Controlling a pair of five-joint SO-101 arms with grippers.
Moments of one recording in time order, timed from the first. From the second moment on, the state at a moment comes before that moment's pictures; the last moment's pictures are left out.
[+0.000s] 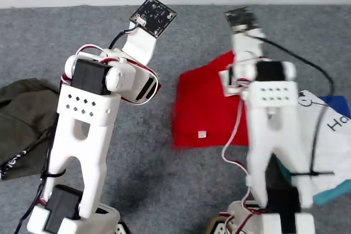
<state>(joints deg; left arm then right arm) 15.3 -8.2 -15.6 96.7 -10.4 -2.4 -11.1 4.2 75.1 10.9</state>
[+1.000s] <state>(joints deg) 15.3 -8.2 -15.6 96.7 -10.4 42.5 -14.1 5.8 76.5 21.6</state>
